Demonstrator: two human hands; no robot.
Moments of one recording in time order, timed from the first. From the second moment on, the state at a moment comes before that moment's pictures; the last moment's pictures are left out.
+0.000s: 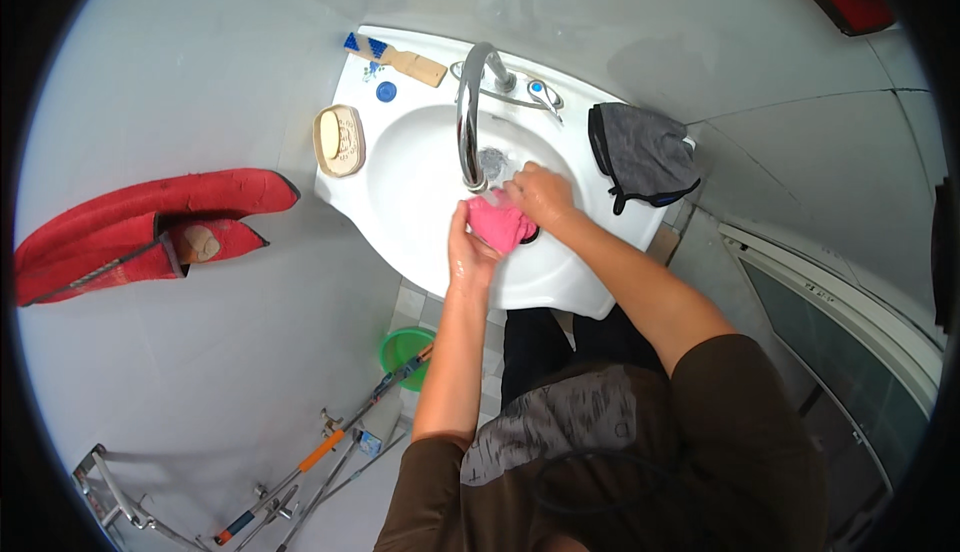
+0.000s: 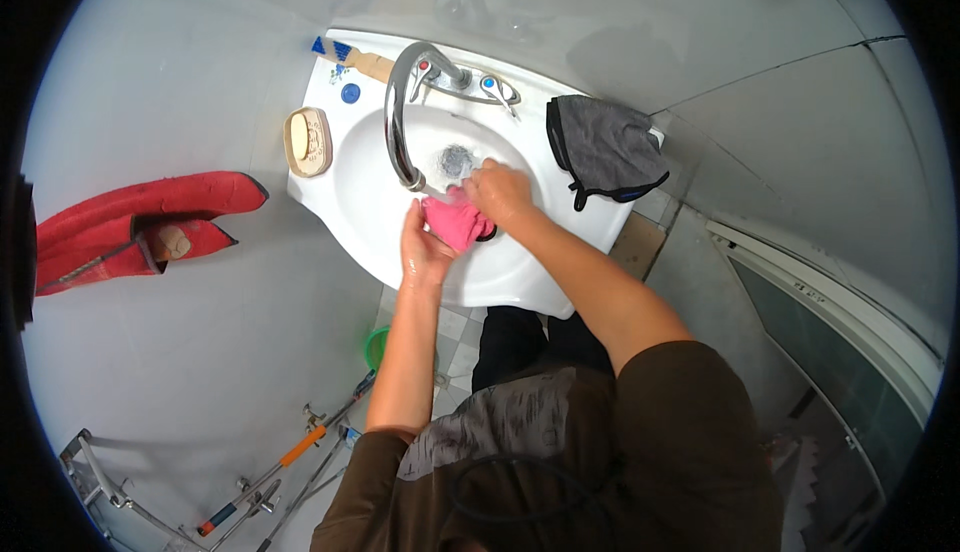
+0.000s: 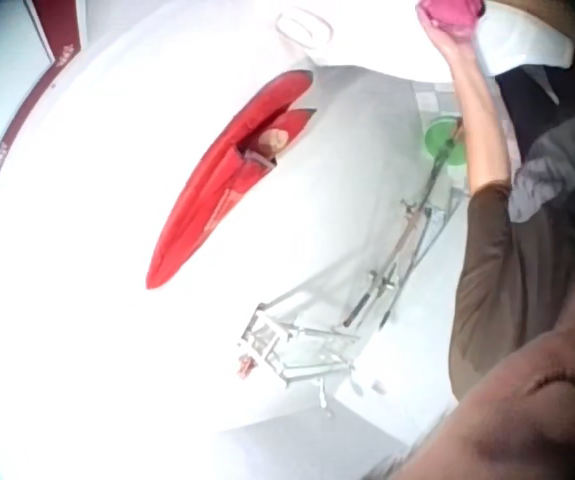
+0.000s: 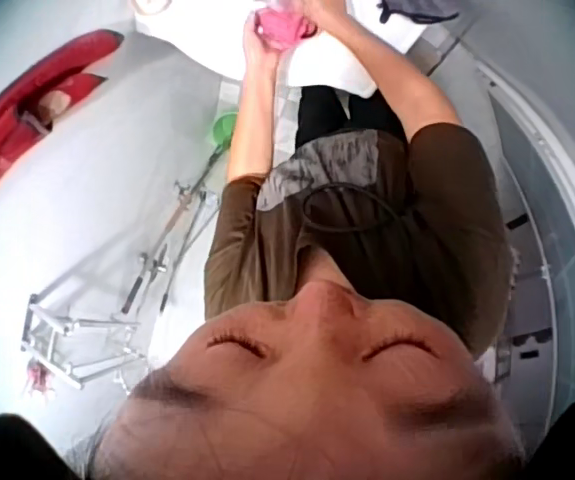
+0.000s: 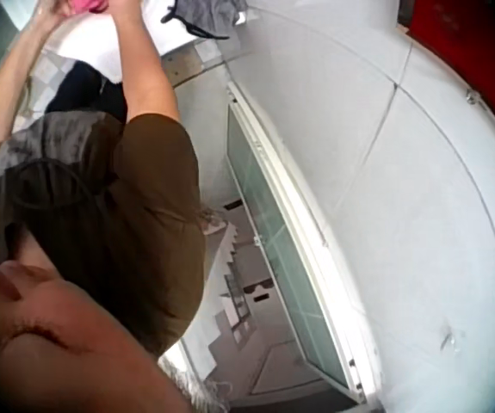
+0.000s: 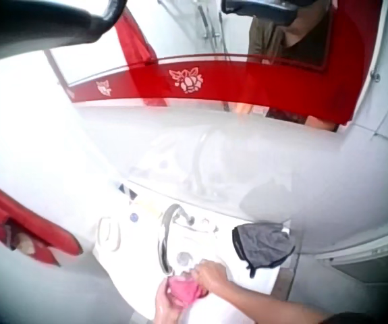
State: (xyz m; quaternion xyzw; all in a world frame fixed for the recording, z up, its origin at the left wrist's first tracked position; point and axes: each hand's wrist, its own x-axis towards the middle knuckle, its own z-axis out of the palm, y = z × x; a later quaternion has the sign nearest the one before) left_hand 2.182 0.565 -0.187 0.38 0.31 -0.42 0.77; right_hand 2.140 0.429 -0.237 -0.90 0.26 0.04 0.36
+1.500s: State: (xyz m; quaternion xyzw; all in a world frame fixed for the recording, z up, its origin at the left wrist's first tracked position) left_hand 2.221 0.633 -0.159 0.62 -0.01 -0.33 0.71; right_hand 2.124 0.407 -0.226 -0.71 0.27 0.20 0.62
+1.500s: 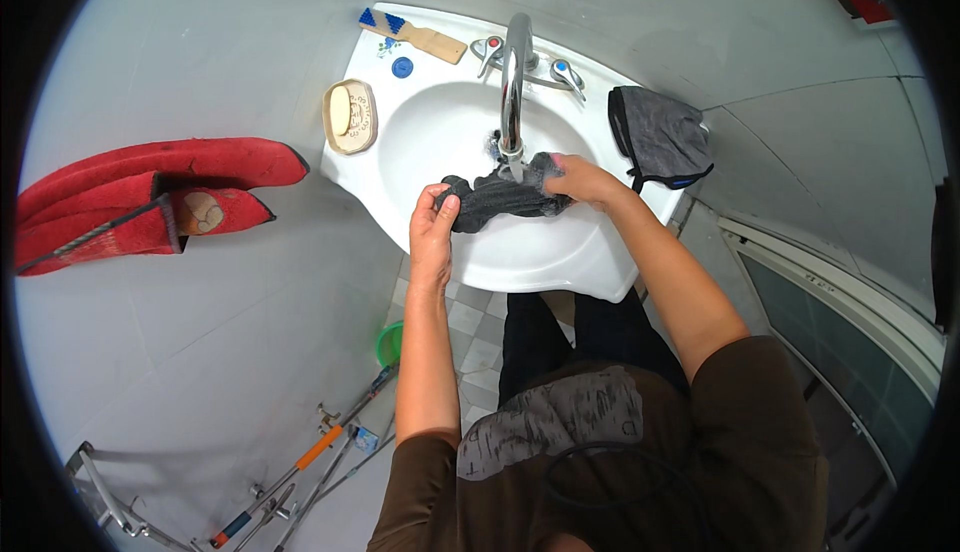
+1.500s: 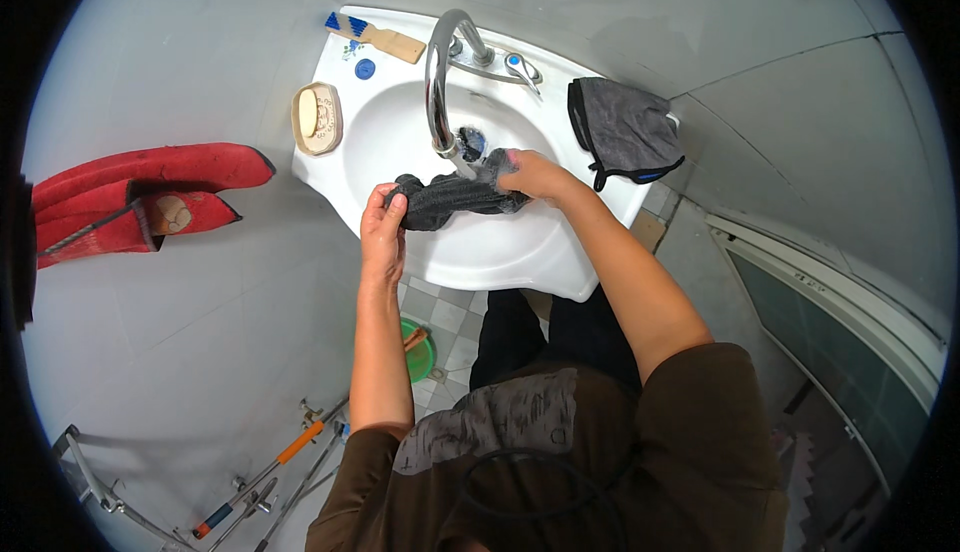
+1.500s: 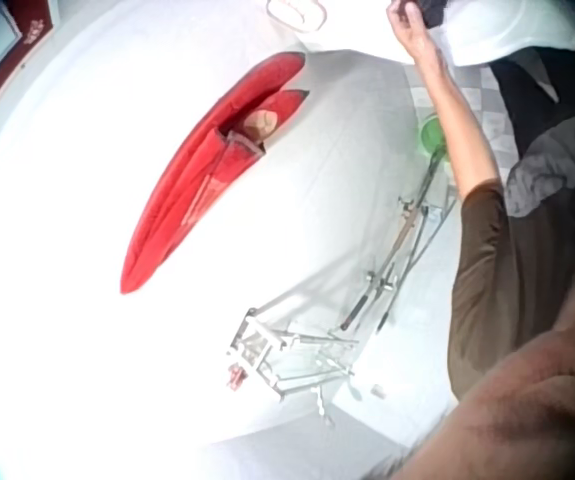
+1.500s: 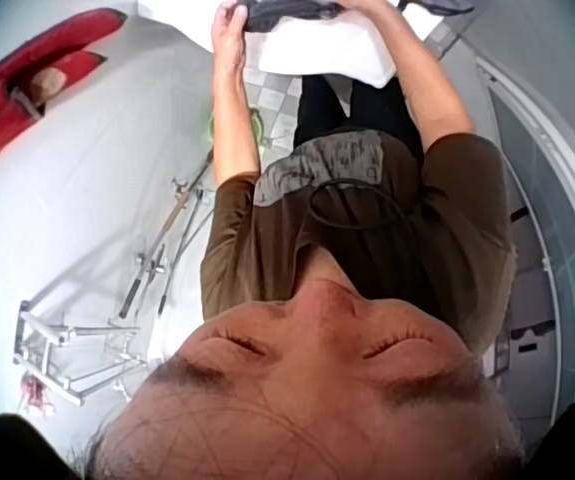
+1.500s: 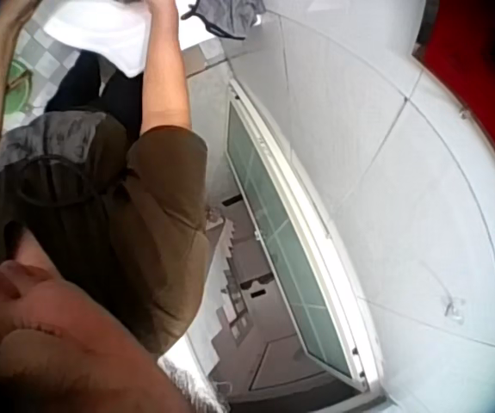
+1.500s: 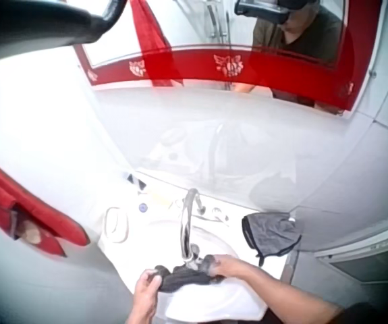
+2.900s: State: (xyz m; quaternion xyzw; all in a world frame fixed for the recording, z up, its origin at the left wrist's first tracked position) left_hand 2.205 0.576 -0.235 0.33 0.27 -0.49 0.76; right_hand 2.151 0.504 -0.202 -0.87 0.08 -0.27 0.41
